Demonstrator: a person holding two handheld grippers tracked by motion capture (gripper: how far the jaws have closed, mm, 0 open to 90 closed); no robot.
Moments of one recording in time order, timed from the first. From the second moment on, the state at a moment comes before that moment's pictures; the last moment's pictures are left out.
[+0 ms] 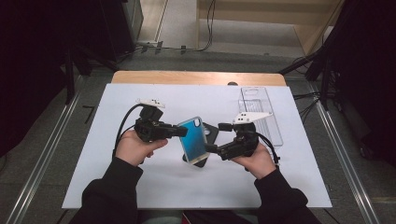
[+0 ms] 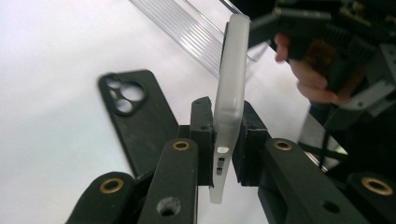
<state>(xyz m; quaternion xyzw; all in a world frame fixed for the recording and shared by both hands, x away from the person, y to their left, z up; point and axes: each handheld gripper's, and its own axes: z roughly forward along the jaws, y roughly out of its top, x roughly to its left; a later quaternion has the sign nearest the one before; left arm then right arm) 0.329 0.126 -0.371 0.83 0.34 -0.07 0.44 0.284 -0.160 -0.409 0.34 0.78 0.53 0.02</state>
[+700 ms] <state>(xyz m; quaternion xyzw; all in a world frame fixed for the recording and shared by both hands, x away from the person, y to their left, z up) 0.326 0.117 -0.371 0.80 0.42 -0.04 0.42 0.275 -0.131 -0.418 0.41 0.75 0.51 0.10</state>
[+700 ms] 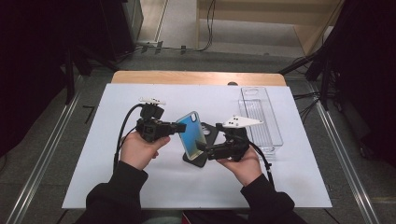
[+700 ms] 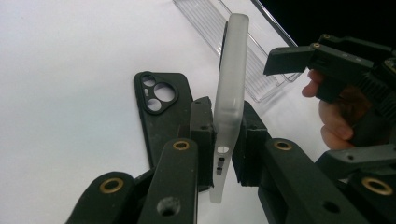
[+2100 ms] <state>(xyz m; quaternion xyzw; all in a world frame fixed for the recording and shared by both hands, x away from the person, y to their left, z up) 0.316 0.091 -0.380 0.81 0.43 -0.06 0.40 0.279 -0.099 -0.430 0.43 0.77 0.45 0.13</state>
